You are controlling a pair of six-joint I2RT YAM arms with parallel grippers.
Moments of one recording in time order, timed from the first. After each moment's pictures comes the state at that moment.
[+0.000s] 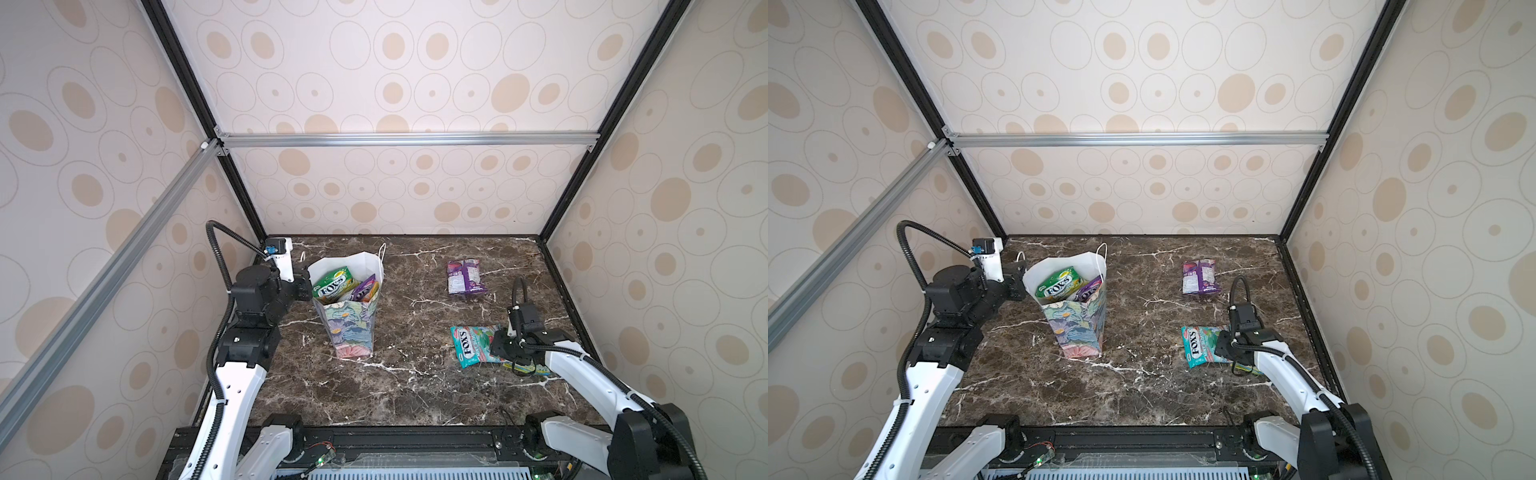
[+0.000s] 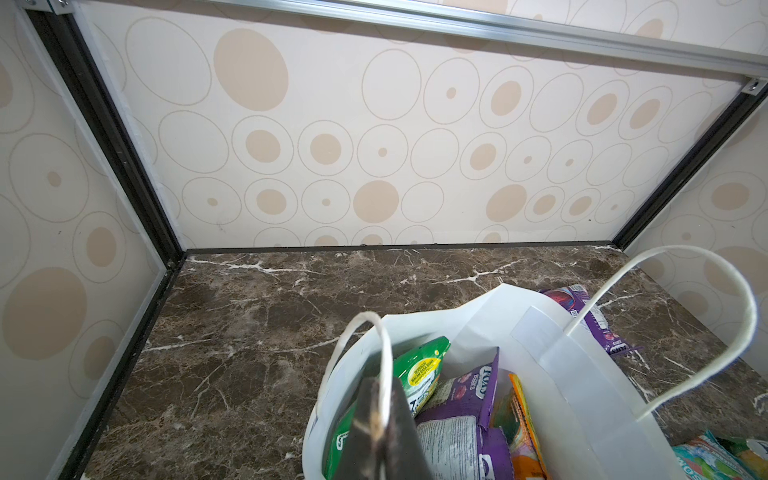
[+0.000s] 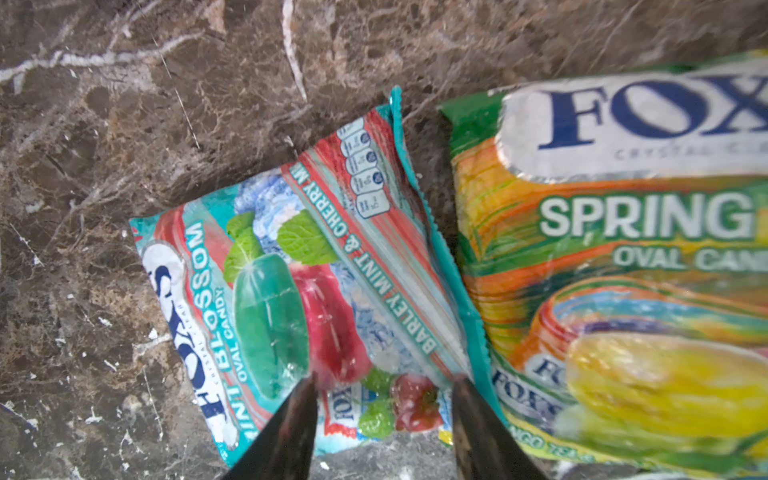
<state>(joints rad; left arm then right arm) -0.05 0.88 0.97 -0.33 0.15 -0.09 0.16 1.15 0.60 -0.64 -0.02 0.51</state>
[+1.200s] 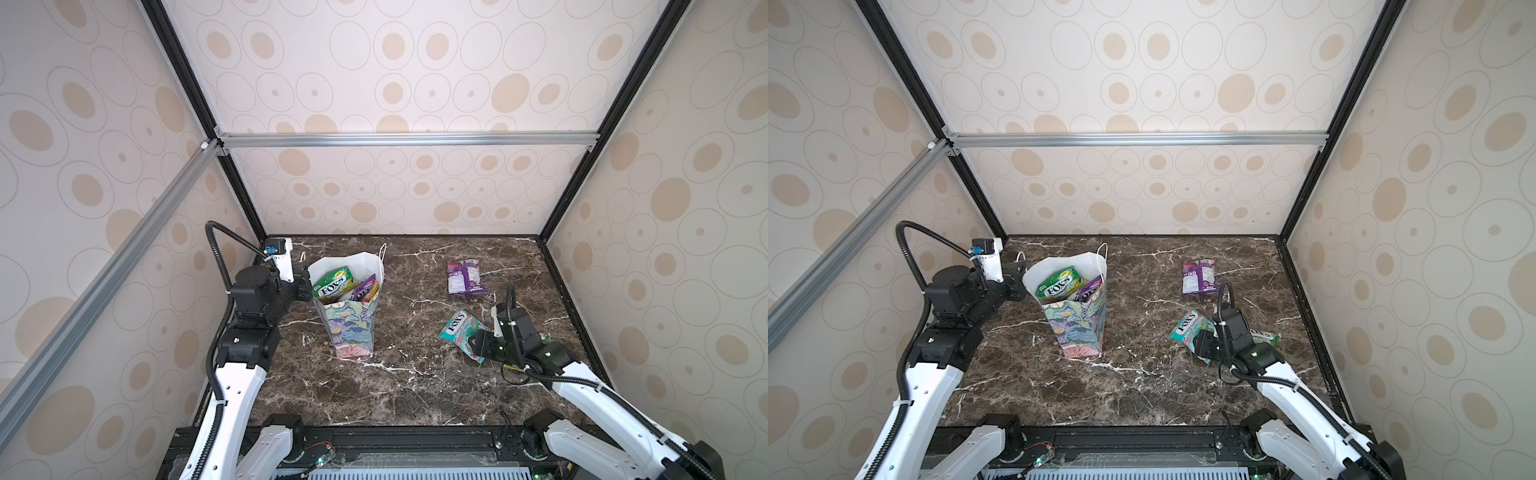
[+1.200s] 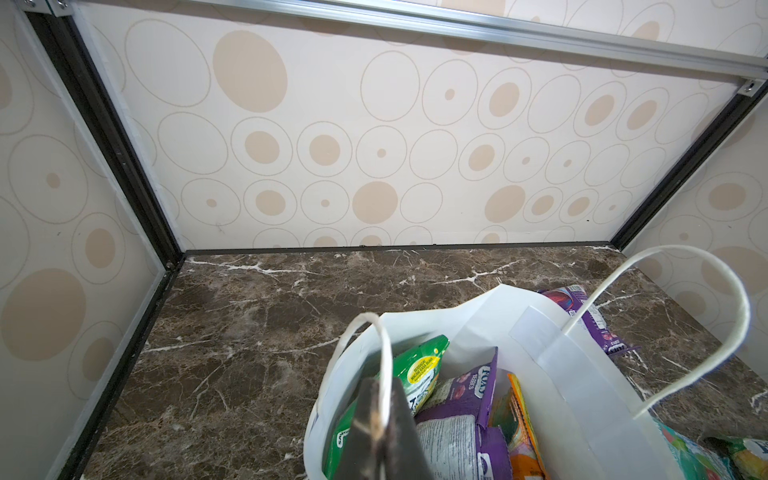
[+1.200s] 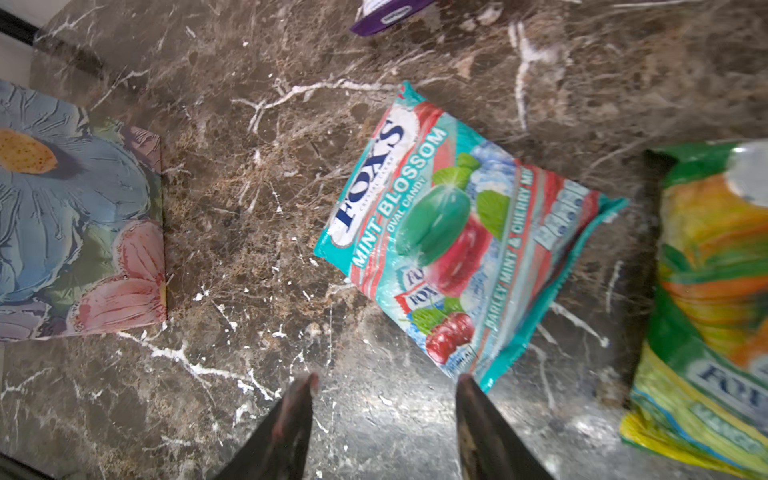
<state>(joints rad) -0.05 0.88 0.97 -0.33 0.15 -0.09 0.42 0.88 0.56 -0.58 -0.02 0.64</state>
